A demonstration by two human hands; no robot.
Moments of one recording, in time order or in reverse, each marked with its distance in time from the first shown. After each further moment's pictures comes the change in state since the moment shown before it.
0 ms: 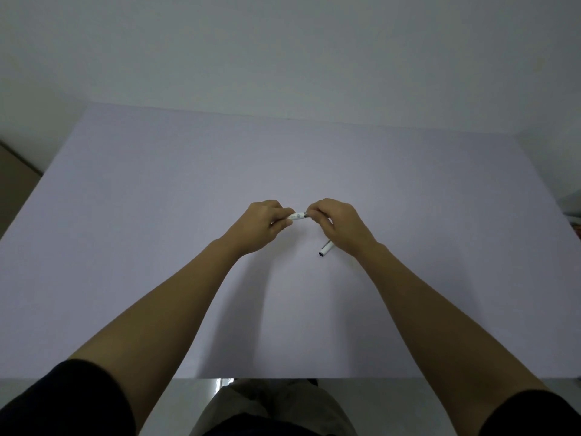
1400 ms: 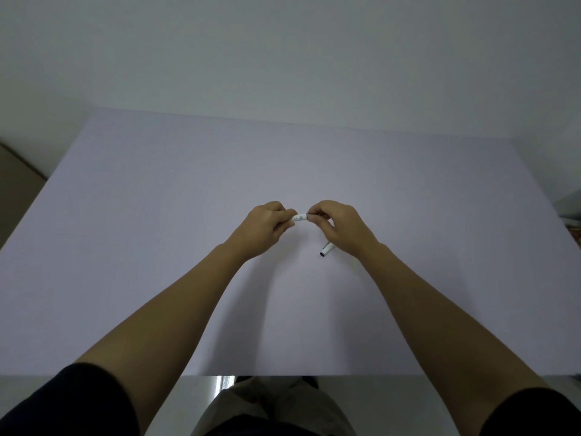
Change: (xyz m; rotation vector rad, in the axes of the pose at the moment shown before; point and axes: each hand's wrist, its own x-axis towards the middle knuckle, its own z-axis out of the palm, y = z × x) left_hand -0.010 0.012 -0.002 0.048 0.062 0.022; right_hand -0.008 -0.012 -0.004 -0.003 0.012 -0.017
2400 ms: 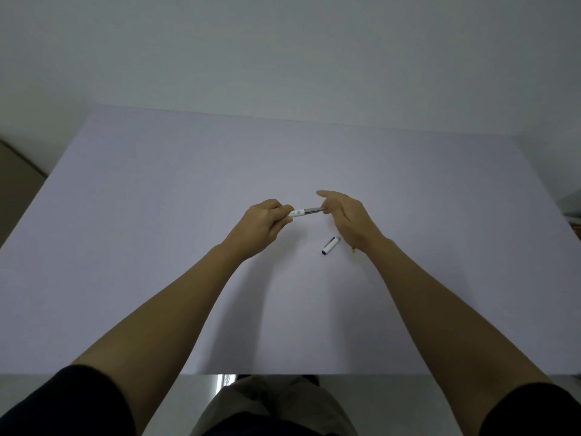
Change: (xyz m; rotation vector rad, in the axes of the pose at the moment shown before) left_hand -0.005 -0.001 -0.005 -0.024 0.047 -0.006; right_hand 0.005 0.017 -0.003 0.151 0.008 0.223
